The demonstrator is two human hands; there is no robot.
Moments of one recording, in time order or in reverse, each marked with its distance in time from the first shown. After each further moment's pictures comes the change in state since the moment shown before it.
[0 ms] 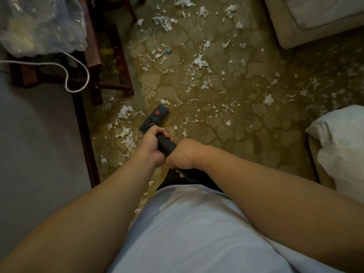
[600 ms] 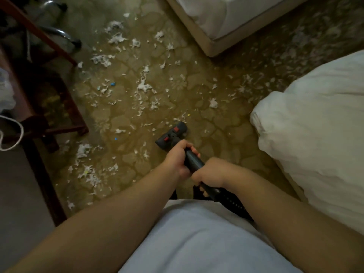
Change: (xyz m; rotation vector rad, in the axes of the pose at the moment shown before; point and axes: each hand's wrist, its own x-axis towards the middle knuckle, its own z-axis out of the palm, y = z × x) left_hand -0.020 -0.237 0.210 0.413 -0.116 -0.223; right_hand -0.130 0.263 -0.115 0.459 0.195 0.215
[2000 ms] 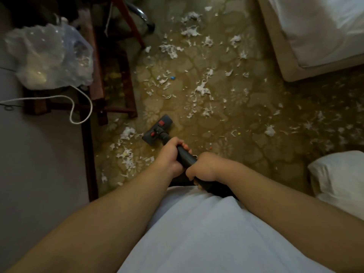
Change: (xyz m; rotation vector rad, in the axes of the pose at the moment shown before) left_hand -0.001 0.216 -0.149 -0.372 0.179 0.145; right_hand 0.084 -0.252 0.079 -0.372 -0.194 -0.140
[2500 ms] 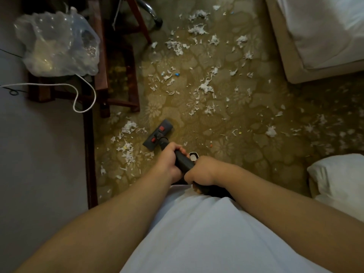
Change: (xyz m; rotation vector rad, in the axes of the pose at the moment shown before) left_hand -0.017 -0.033 -0.030 -0.089 -0.003 0.029; right_hand -0.002 0.018 0.031 -0.108 -0.041 -0.014
